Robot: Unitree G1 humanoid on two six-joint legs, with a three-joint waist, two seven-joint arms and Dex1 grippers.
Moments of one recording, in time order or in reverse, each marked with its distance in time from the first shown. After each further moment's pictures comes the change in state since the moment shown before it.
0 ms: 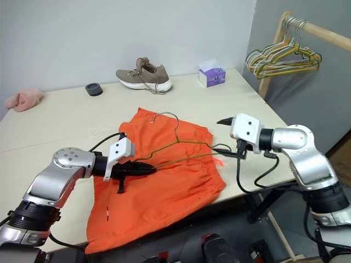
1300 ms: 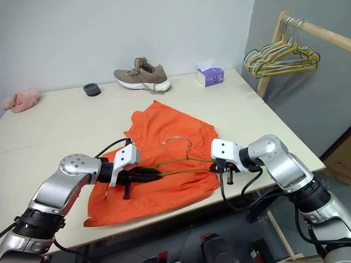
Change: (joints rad) left arm 0.058 -0.054 0.011 -0.078 -0.053 0.060 0.013; right arm -0.091 0.061 0.283 0.036 -0.164 0.249 0.122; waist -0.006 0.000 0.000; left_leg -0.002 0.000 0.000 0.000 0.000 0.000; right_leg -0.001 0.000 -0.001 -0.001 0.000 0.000
